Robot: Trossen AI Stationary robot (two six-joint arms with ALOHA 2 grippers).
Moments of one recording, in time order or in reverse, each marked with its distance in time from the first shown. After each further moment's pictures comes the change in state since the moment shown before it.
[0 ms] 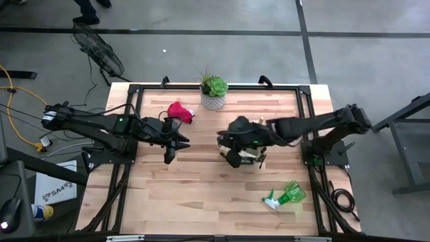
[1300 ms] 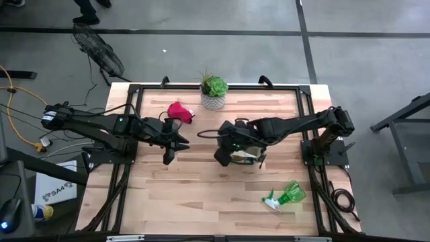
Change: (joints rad) left arm 0.000 0.000 0.000 -0.012 0.033 0.002; right arm -0.027 0.202 0.209 -0.315 -0.022 0.258
